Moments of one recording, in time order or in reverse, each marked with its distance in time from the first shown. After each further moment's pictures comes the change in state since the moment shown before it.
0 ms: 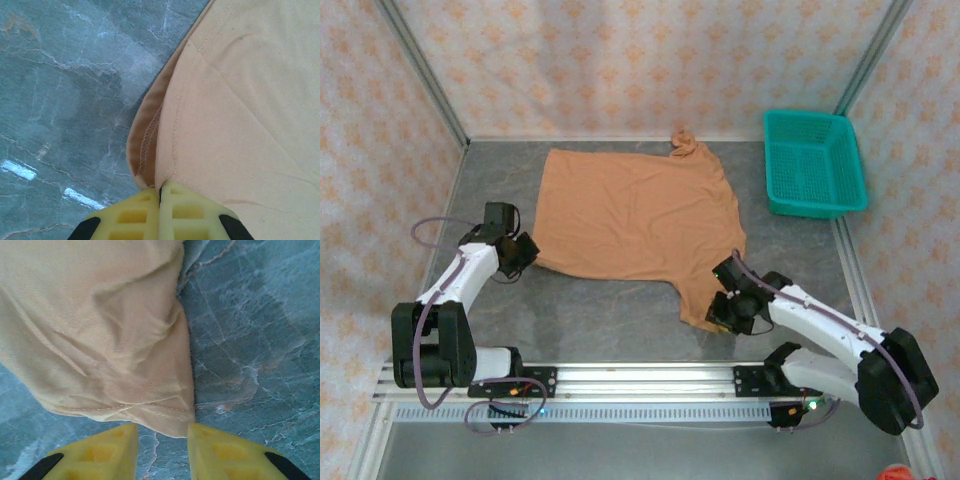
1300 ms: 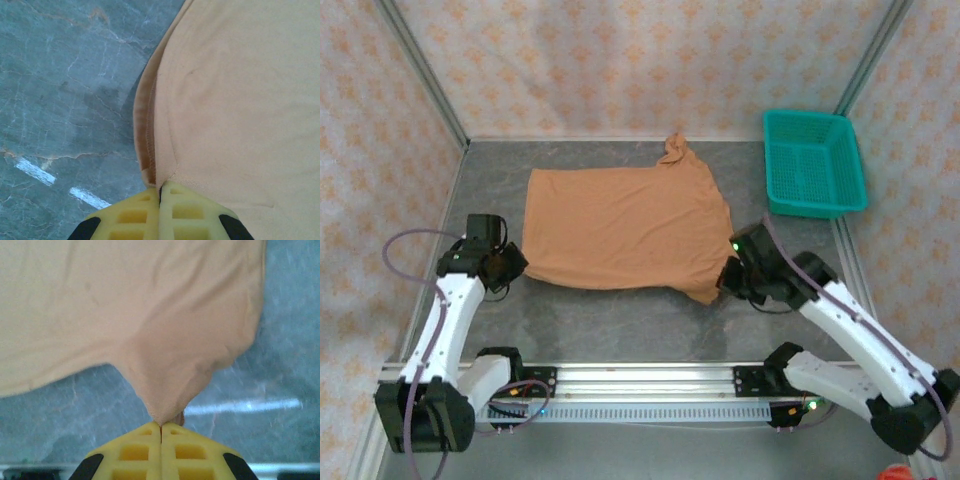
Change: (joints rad) left arm 0.000 -0.294 0.020 -0.283 -0.060 -0.003; right arm -0.006 -0.079 0.476 -0.283 0.183 -0.058
